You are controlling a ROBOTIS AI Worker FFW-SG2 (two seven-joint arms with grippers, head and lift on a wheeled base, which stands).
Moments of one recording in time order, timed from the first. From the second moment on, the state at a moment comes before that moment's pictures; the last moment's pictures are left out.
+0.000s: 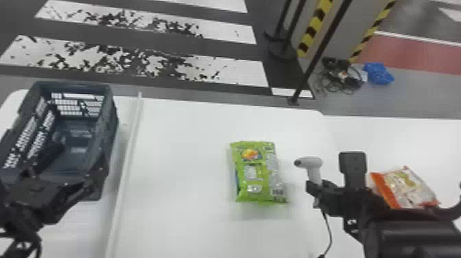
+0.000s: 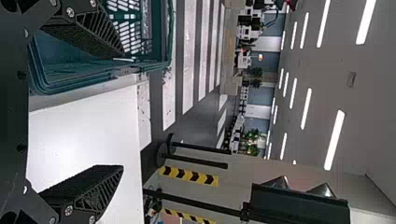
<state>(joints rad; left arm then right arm) 0.48 0.22 0.02 -1.90 0.26 0.01 -0.27 0.32 -0.22 -0.23 -1.95 -0.01 0.90 0.19</state>
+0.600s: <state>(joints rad) 0.49 0.22 0.02 -1.91 0.26 0.02 -0.27 0.27 -0.28 -0.24 -1.69 -0.03 0.57 0.27</state>
